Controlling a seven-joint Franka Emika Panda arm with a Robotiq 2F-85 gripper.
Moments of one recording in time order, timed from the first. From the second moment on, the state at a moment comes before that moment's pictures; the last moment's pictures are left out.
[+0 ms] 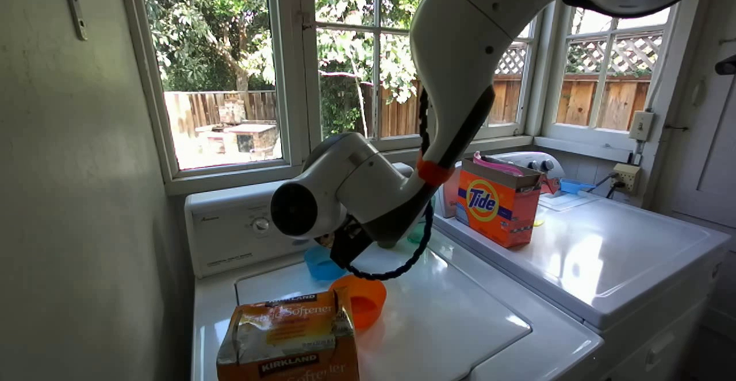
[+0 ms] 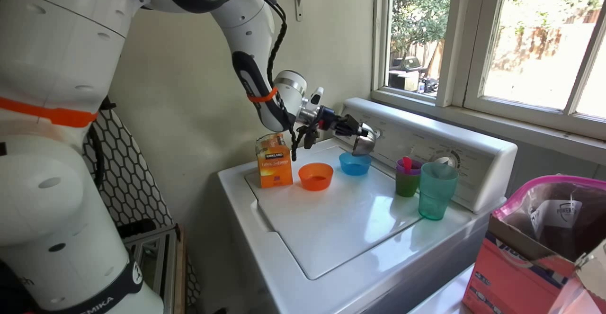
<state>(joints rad) 0.37 0.54 0.23 -1.93 -1.77 2.07 1.61</state>
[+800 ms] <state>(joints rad) 0.44 0.61 0.26 -1.91 -1.86 1.82 1.57</state>
